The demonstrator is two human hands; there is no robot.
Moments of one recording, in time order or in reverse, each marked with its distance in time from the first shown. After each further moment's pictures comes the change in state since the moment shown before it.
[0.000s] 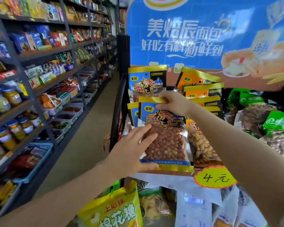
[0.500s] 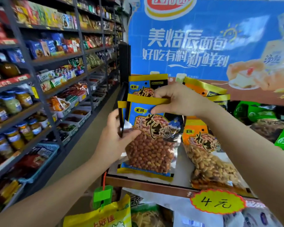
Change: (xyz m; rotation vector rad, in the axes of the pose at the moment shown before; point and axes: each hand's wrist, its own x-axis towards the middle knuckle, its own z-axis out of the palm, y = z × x) left_hand 0.037 -0.011 -0.028 -0.710 0.350 -0.583; right_hand -0.007 -0.032 -0.049 -0.026 -0.019 -0.503
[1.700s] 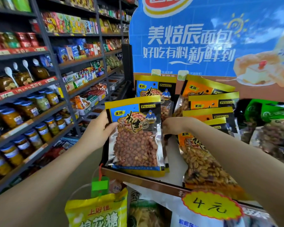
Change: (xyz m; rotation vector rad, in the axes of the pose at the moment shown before) left_hand 0.010 0.002 -0.025 0.499 -0.072 -0.138; right_hand -0.011 0.079 0.068 -0.210 -0.620 0.488
